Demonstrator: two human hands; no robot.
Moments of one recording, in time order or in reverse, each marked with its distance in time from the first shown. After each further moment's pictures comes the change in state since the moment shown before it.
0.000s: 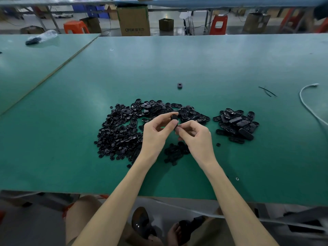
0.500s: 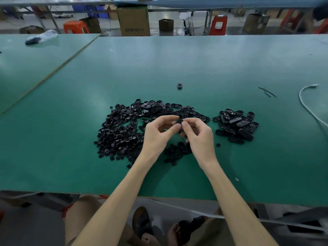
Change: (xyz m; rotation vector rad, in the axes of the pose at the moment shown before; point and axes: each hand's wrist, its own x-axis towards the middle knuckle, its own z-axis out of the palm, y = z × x) left_hand 0.002 -0.004 -0.001 0.067 -0.055 -0.012; right_hand 0.002 -0.002 0.000 0.057 0.092 -0.018
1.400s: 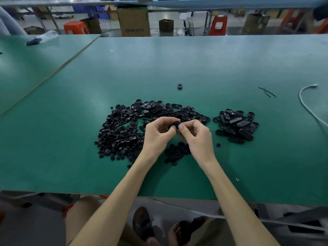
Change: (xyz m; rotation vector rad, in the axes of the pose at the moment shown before) left_hand 0.000 0.001 0.002 0.023 0.039 -0.003; right_hand 0.000 0.001 0.001 -0.076 -0.040 0.006
